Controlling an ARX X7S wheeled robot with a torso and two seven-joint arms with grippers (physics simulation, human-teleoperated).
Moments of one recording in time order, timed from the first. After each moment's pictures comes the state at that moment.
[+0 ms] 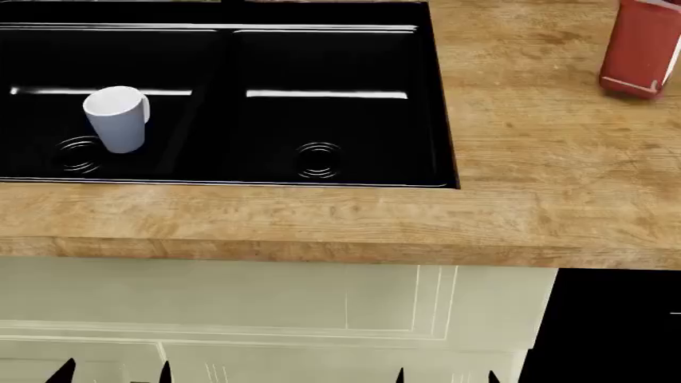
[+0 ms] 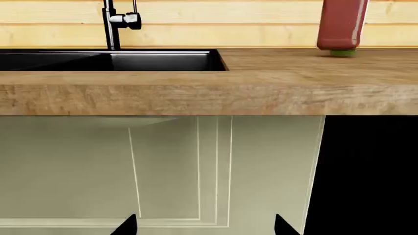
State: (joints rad) left arm 0.00 0.00 0.00 0.00 0.00 0.00 0.00; right arm 0.00 0.00 0.00 0.00 0.00 0.00 0.00
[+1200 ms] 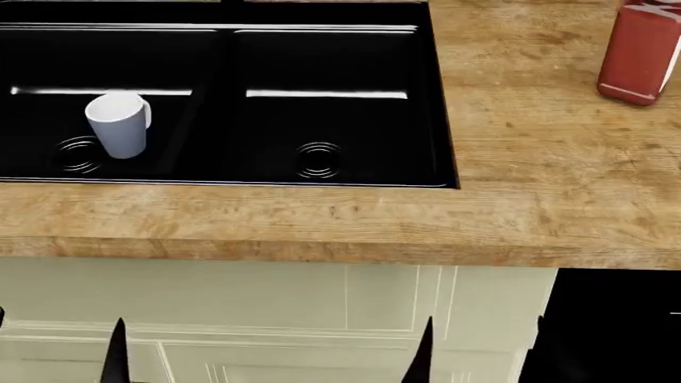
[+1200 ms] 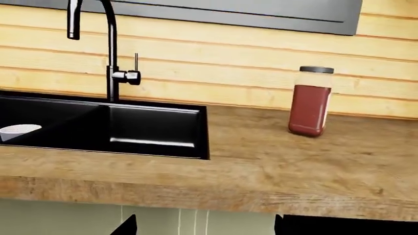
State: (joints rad) left arm 0.11 -0.17 0.09 0.65 -0.05 -0.36 -0.12; right arm -0.05 0.18 -0.06 -0.59 0.09 0.40 0.14
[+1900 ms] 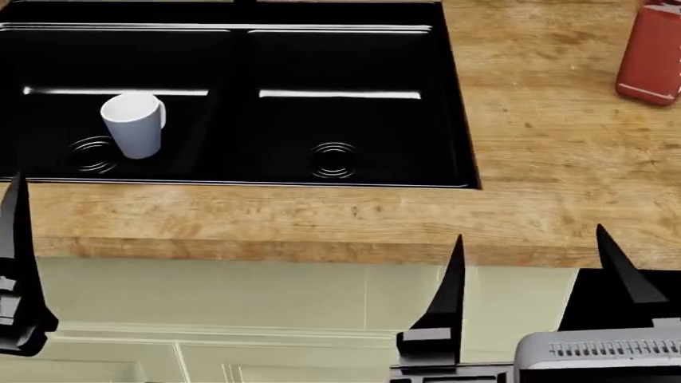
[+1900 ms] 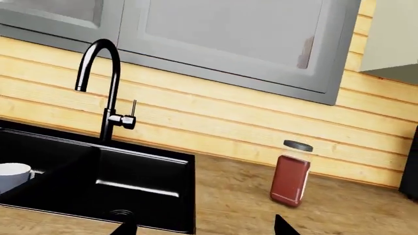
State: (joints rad) left arm -0.46 -0.70 0.05 1.02 -1.02 -0.87 -0.79; right arm 0.21 0.45 -0.06 -1.02 0.40 0.92 0.41
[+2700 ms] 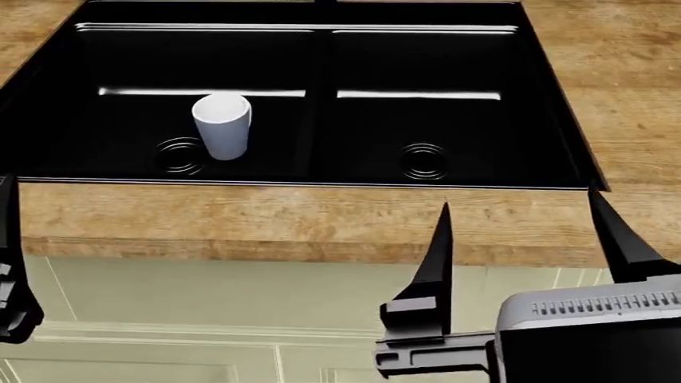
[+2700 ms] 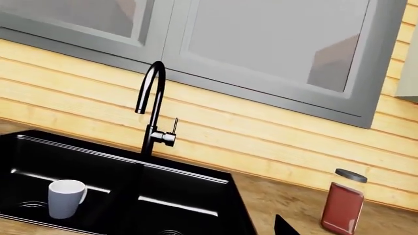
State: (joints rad) left arm -0.60 -0.84 0.12 0.96 -1.25 -0.89 -0.94; right arm 0.44 0.67 -0.17 -1.00 0.81 0.93 0.76
